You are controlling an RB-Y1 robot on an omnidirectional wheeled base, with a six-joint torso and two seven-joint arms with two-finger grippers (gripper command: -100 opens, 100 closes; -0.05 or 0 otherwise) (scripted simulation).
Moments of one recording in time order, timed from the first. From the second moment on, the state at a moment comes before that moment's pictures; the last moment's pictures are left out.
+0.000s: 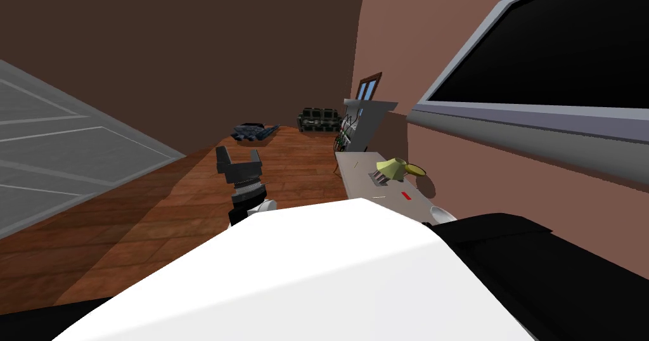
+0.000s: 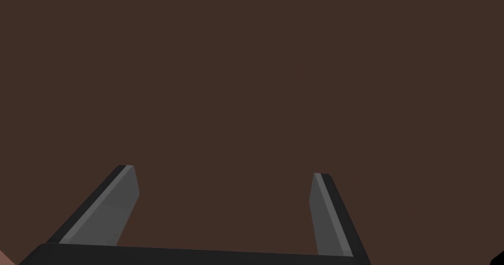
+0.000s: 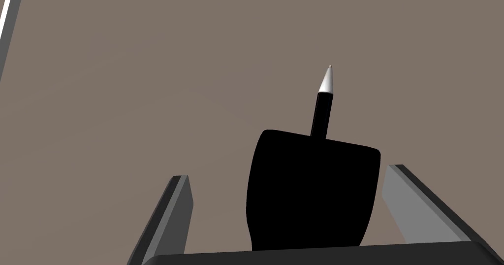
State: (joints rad) left arm 0.50 0.01 -0.02 -2.24 0.11 -0.63 0.12; right arm 0.28 -0.50 -0.01 -0.49 -2.12 -0.06 -0.95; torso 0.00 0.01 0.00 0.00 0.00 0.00
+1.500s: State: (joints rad) left arm 0.50 0.01 -0.02 -2.24 0.11 -0.63 0.12; right arm 0.36 -0.52 -0.03 -0.59 -2.07 -0.02 -0.92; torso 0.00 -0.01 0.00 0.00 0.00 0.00
